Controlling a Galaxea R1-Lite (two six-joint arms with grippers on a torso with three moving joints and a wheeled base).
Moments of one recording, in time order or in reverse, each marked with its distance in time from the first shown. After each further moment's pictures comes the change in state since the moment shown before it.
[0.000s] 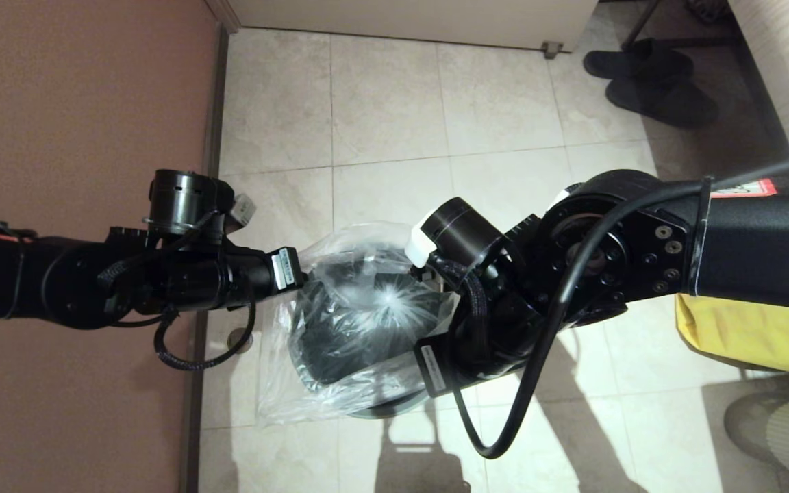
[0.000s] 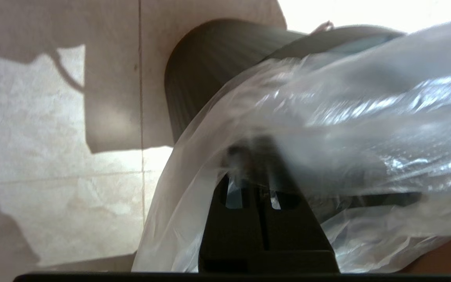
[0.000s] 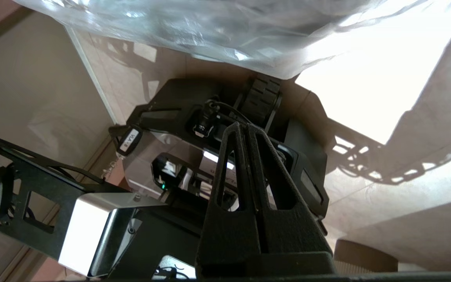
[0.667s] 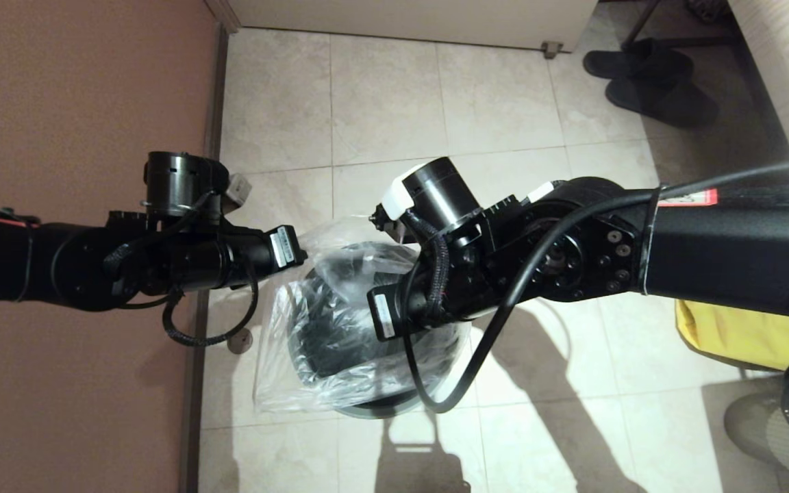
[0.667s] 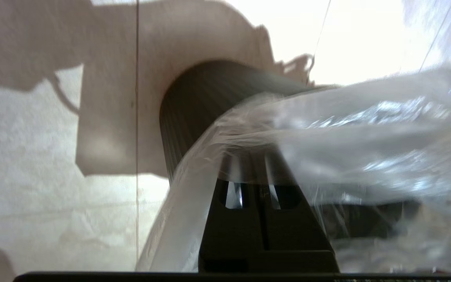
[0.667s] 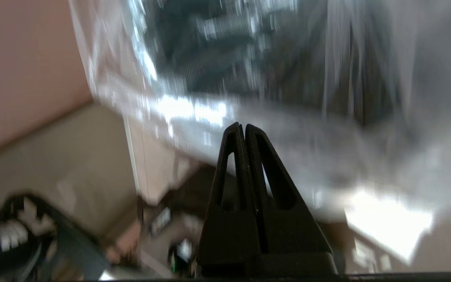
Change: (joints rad) left arm 0.021 0.028 -0.067 -0.047 -0.009 -0.001; right arm -0.006 0.081 -0.094 -0.337 0.005 -0.112
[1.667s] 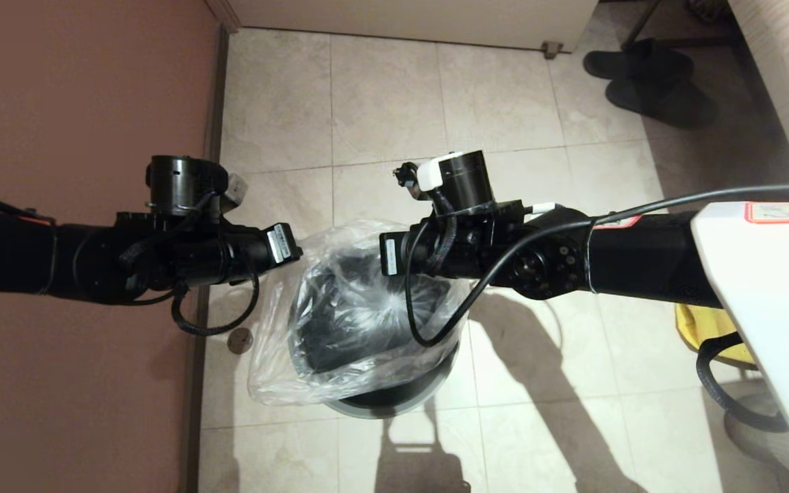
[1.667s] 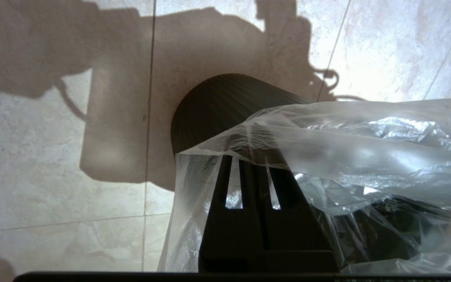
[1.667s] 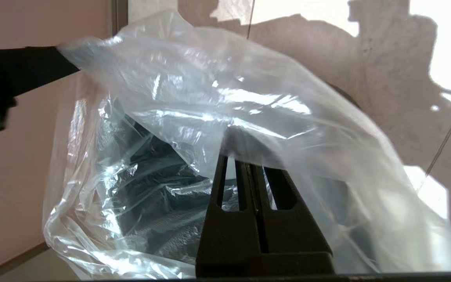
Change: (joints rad) left arm 0.045 0.057 -0.032 -0.030 -0.017 0.006; right arm -0.127 0.101 0.000 -0.452 -0.005 -0.077
